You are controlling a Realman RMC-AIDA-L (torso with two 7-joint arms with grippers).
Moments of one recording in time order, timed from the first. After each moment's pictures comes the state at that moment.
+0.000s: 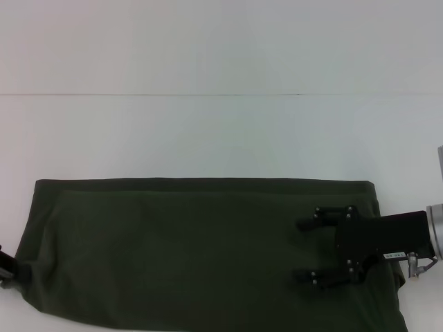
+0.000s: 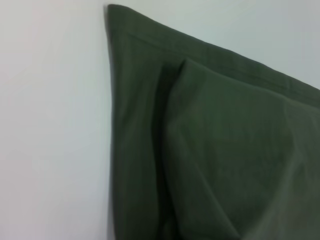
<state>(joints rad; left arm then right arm) -0.56 -1.87 0.40 0.71 2.69 1.72 -2.39 0.58 2.09 -0.78 -0.69 -2.21 -1.54 1.18</state>
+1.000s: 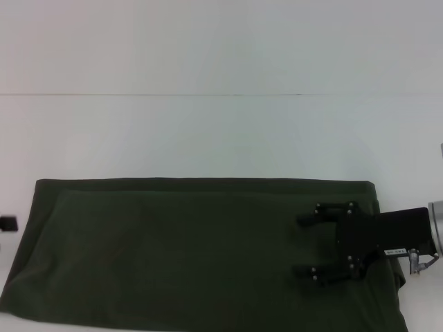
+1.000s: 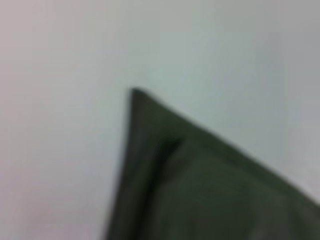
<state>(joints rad) -0.50 -1.86 0.22 0.79 2.59 1.76 -2.44 0.58 2.09 -0.78 -0.70 -2.20 -1.55 1.17</state>
